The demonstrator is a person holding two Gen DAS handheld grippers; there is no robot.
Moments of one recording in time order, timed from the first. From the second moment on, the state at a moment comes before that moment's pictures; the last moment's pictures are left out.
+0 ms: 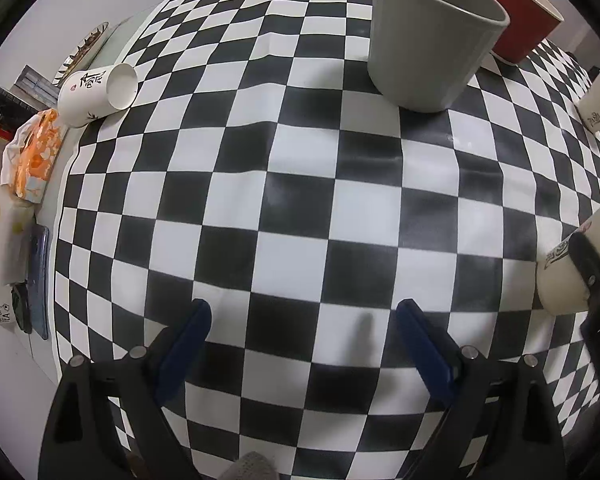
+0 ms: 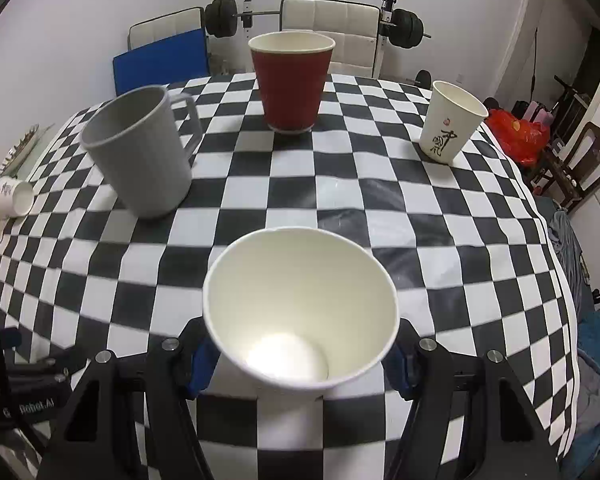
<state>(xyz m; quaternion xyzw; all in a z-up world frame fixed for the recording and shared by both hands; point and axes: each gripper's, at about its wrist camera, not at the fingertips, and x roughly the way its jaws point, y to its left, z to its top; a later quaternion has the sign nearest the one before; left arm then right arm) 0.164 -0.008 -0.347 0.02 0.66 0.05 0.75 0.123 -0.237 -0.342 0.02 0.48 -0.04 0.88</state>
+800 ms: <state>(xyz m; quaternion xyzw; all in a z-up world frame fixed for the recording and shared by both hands) 0.118 -0.016 -0.273 0.03 0.60 0.01 0.80 0.059 -0.243 -0.293 0.06 0.48 -0.08 0.87</state>
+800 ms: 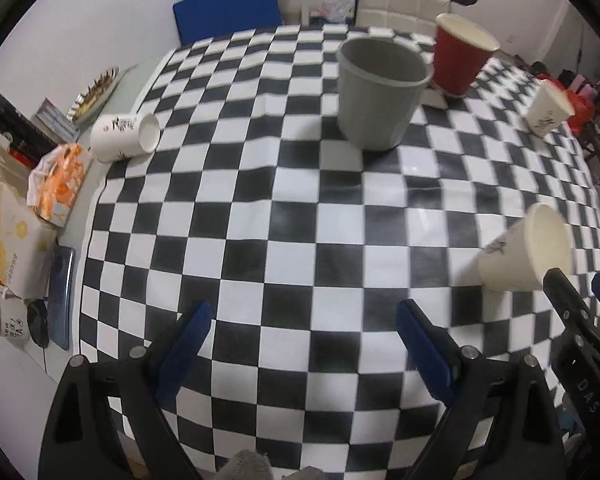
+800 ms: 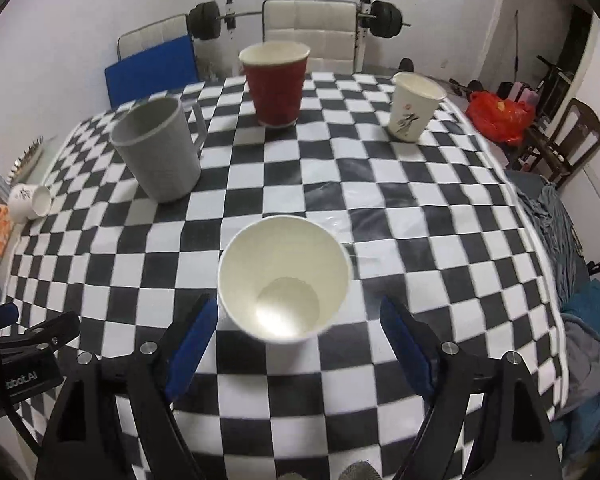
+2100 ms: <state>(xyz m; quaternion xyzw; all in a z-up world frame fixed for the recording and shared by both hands) -0.050 -0.075 0.012 0.01 0.44 -0.01 0.90 -0.154 -0.315 0.029 0.05 0.43 -0.10 0.90</state>
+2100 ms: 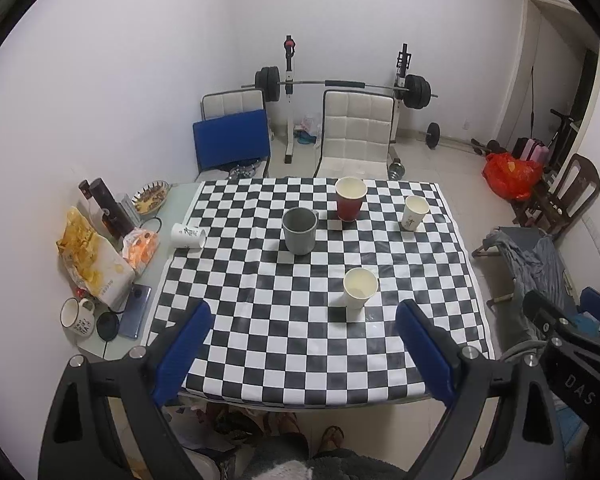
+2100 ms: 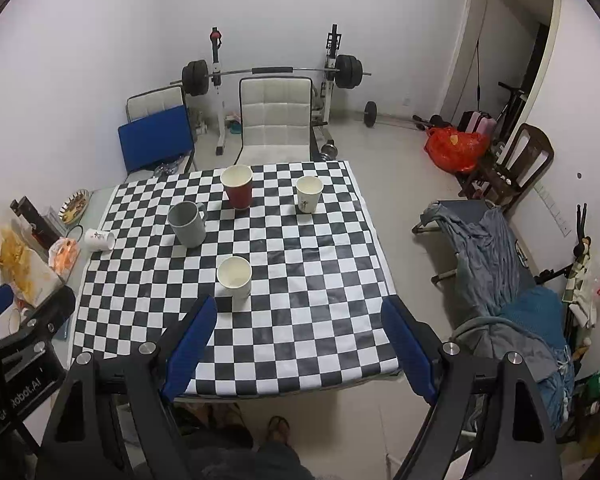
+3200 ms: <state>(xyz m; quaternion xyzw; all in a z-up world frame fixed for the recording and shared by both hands) -0.059 -0.068 0.015 0.01 0.44 -0.01 0.90 -0.166 -0.306 0.048 0.04 0.42 -0.09 0.90</state>
